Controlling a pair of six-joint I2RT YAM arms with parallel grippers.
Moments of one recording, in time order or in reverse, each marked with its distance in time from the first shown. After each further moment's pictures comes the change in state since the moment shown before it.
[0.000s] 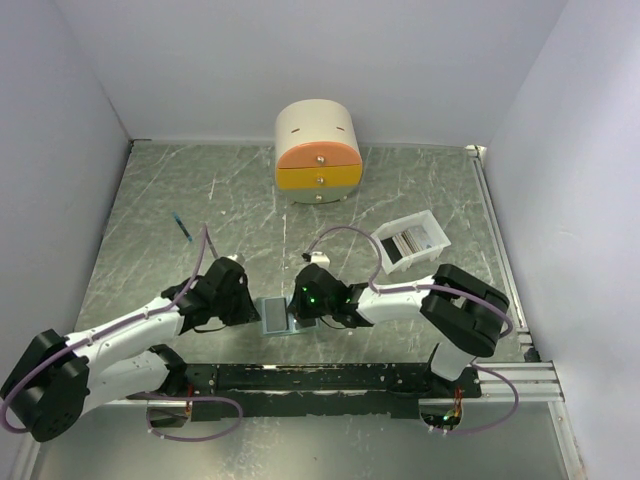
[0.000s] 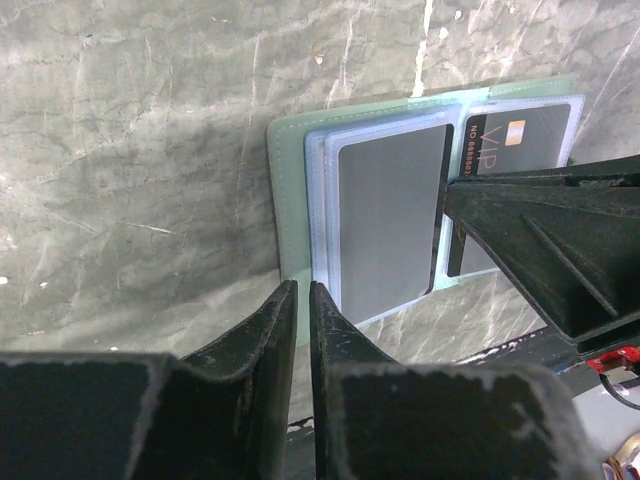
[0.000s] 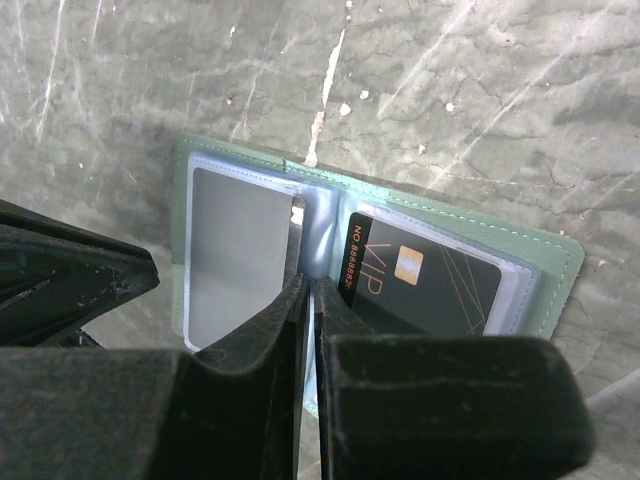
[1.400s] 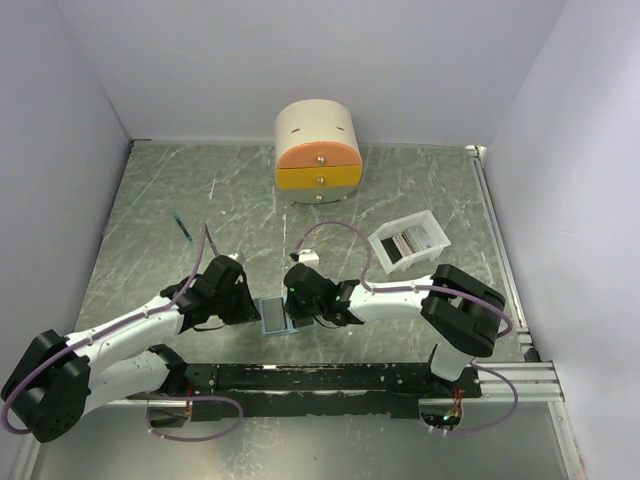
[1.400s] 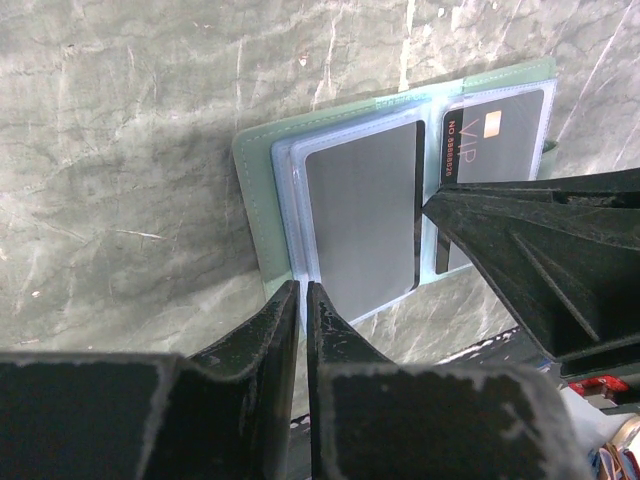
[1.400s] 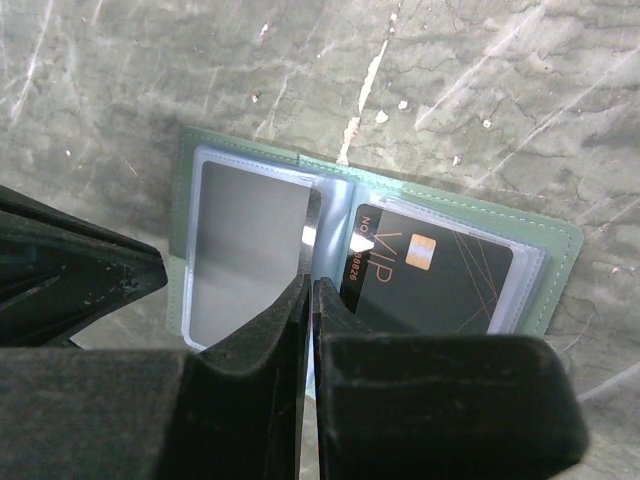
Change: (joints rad) left arm 0.027 0.002 0.001 0.013 0.047 0.029; right arm 0.055 0.016 0.125 -0.166 0.080 -0.082
